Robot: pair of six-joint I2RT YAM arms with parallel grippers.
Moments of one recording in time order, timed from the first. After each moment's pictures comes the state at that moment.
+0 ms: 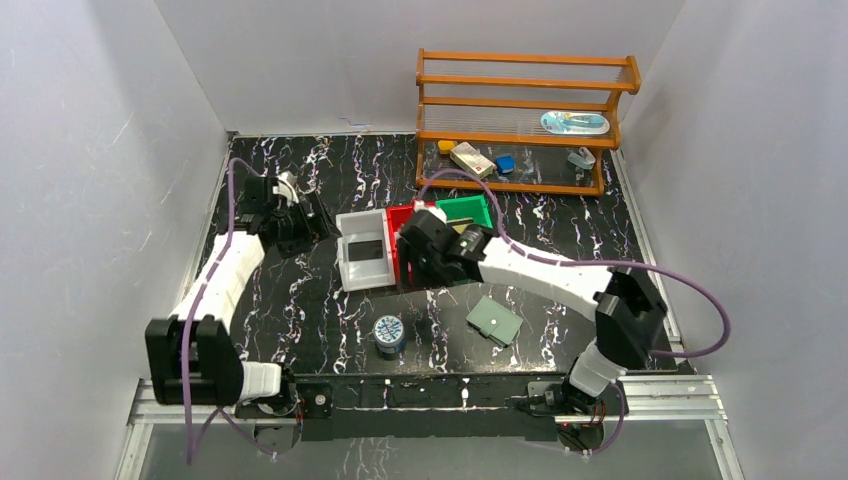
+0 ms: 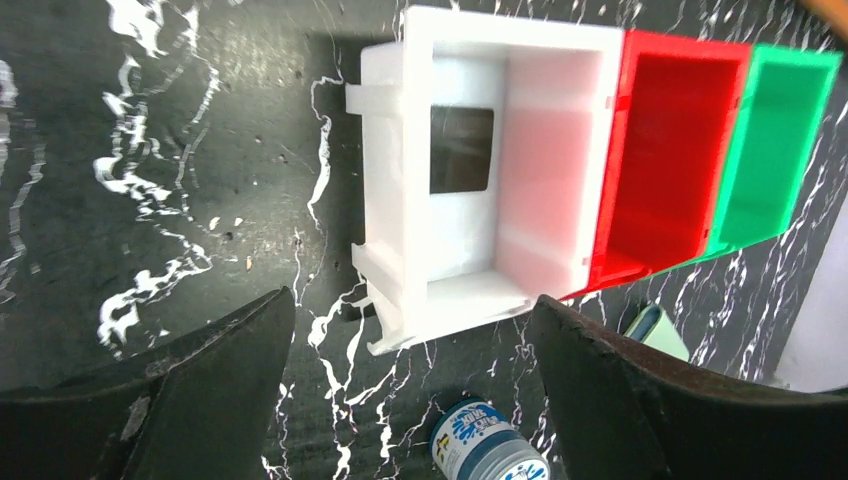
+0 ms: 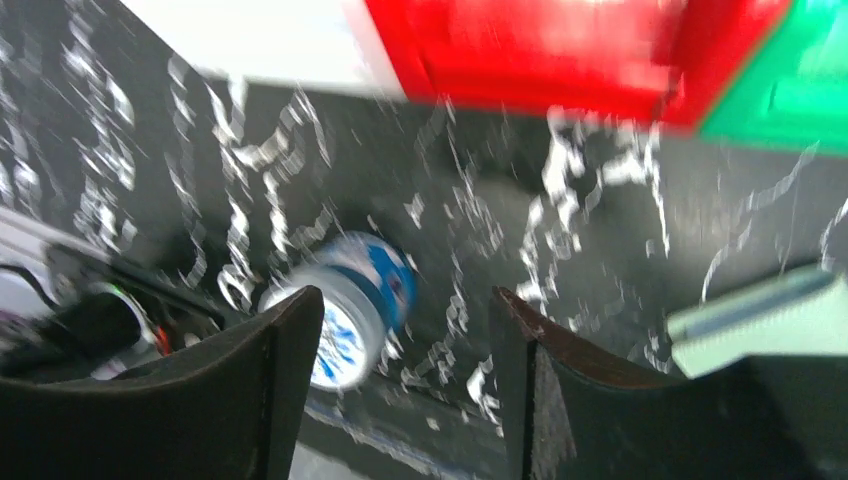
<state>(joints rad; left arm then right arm) -0.03 1.36 0.99 -0.60 0.34 -0.40 1.03 1.66 1.37 -0.66 0.11 0.79</state>
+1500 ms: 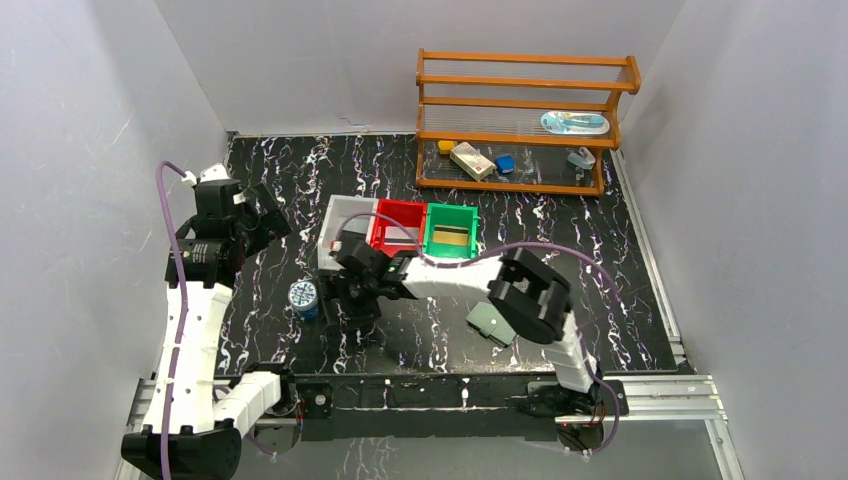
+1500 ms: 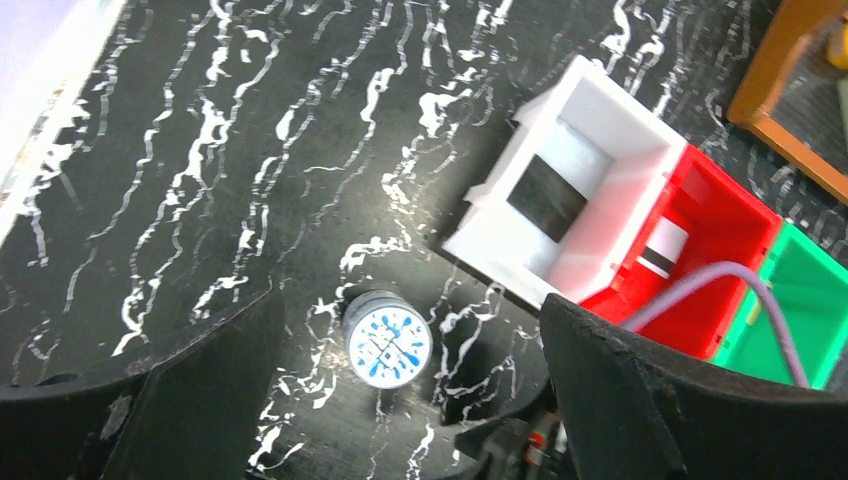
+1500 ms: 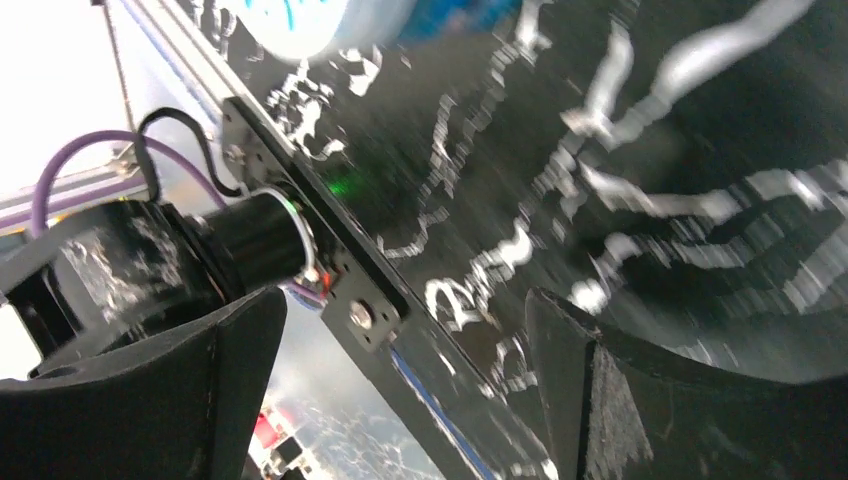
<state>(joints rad) -0.02 0.97 1.20 -0.97 -0.24 -0.45 1.17 2.12 1.56 -0.26 -0.44 0.86</state>
